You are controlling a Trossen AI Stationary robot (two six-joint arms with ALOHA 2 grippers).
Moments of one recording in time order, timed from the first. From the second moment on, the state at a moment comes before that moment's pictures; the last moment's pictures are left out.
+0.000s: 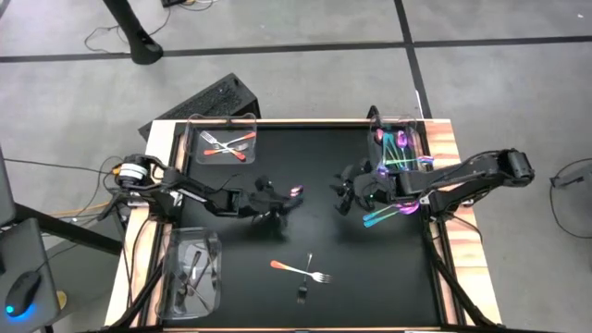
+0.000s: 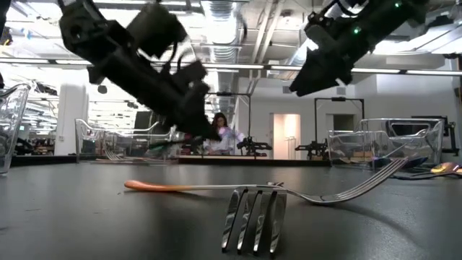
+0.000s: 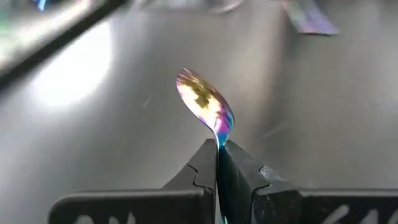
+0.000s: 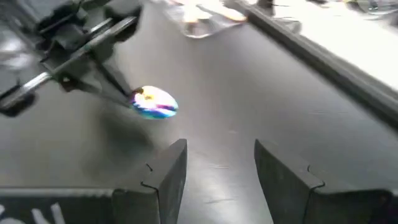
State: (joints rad) left arm -0.07 1.70 0.67 0.47 -0.43 -0.20; right arm 0.07 1.24 0.71 -0.09 0.49 0.38
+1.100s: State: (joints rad) left arm -0.20 1.69 0.67 0.70 -0.36 0.30; right arm 0.07 1.50 0.65 0.52 -0.06 0.34
